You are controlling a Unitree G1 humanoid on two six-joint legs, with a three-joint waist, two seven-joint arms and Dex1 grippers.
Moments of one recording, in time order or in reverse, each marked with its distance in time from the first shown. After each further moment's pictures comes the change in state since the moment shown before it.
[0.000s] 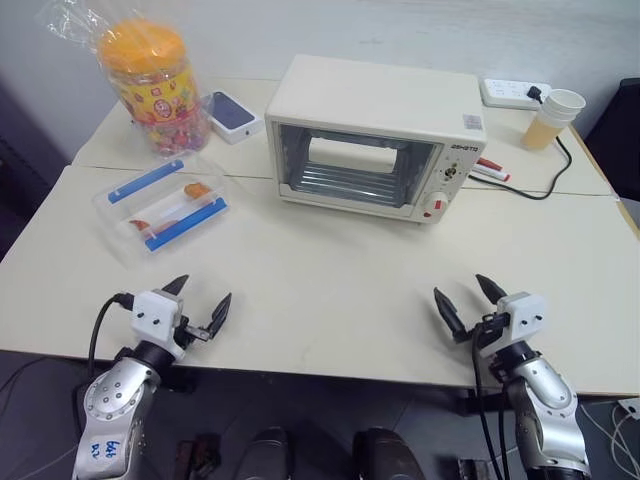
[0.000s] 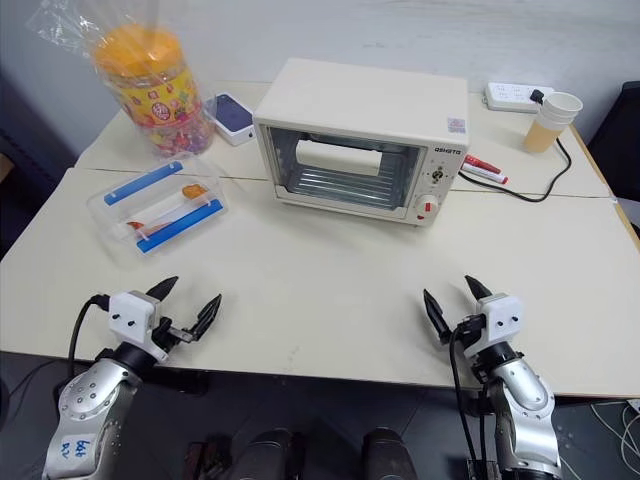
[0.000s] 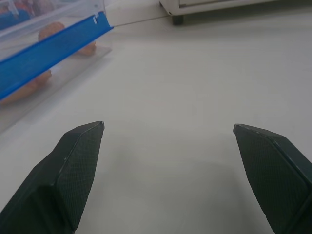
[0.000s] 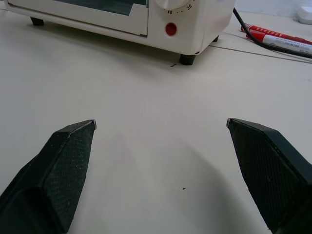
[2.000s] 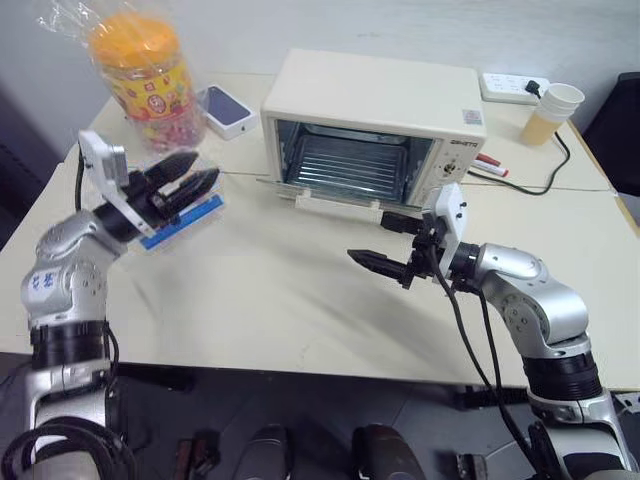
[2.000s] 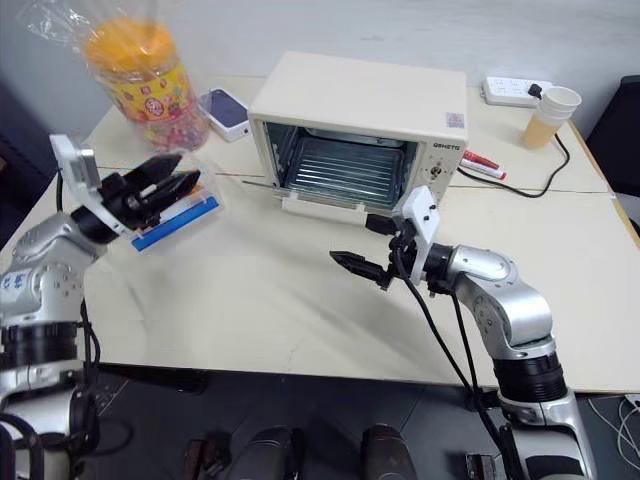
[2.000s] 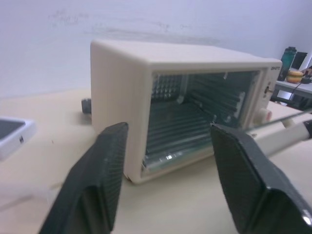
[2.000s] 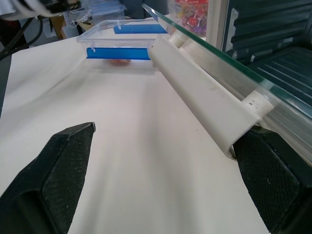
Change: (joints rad) left arm -0.878 0.282 0.014 0.580 -0.357 0.198 -0.442; right arm -0.579 -0.206 0.252 -0.222 0.233 0.760 0.274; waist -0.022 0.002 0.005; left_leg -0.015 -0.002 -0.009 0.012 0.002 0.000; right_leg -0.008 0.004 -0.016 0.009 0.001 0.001
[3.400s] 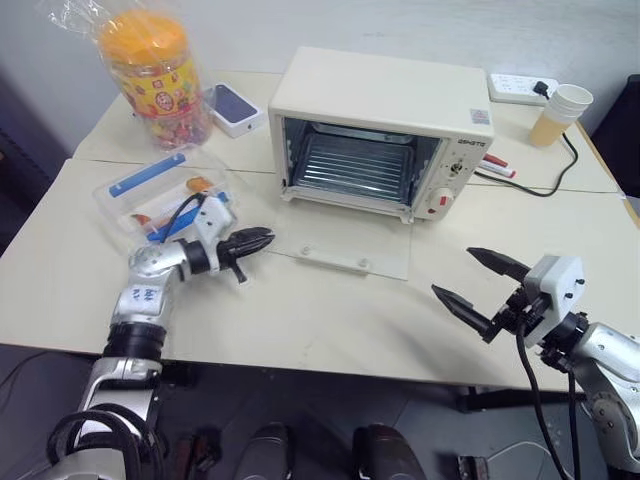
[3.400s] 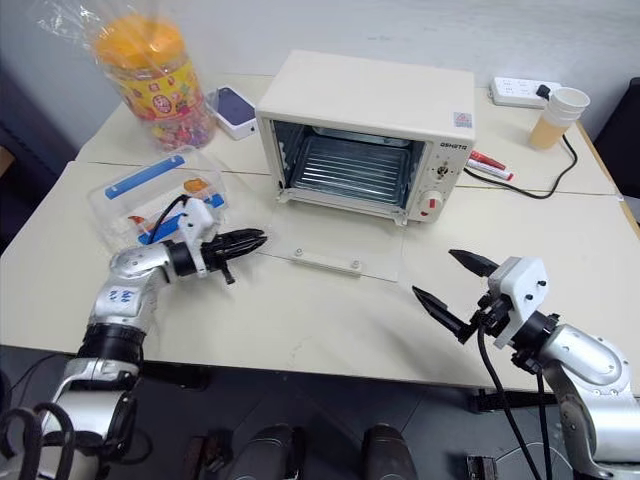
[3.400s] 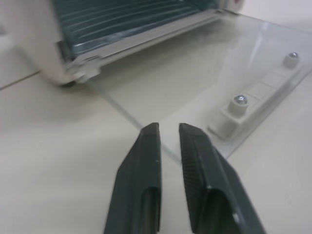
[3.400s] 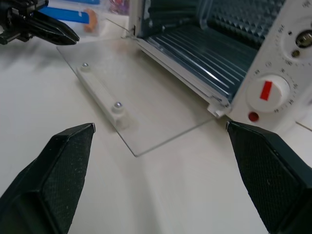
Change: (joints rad) left arm 0.164 -0.113 -0.154 0.031 0.284 -0.127 -0.063; right arm 0.543 -0.084 -0.309 -0.246 -0.034 -0.313 -0.019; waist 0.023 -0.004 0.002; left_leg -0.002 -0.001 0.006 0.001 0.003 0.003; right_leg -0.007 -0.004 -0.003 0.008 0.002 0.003
